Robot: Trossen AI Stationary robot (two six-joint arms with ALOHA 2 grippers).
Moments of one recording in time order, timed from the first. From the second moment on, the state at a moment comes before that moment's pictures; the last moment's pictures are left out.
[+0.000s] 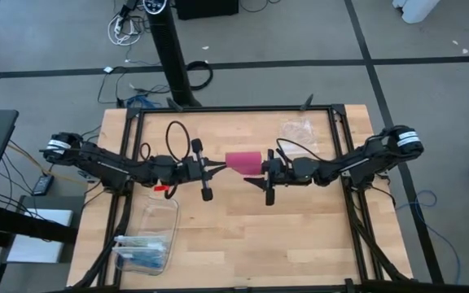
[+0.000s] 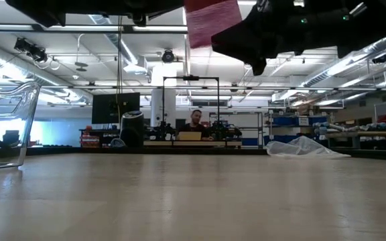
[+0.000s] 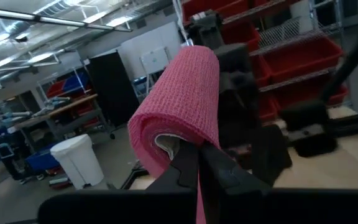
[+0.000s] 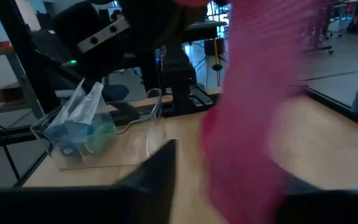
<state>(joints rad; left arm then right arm) -0.15 1.33 0.63 0.85 -0.36 0.36 0.14 1.48 0.57 0.87 0.22 0.16</state>
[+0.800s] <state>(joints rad) -0.09 1.33 0.58 0.86 -0.45 0.36 0.24 1.40 0.59 0.84 0.24 0.16</state>
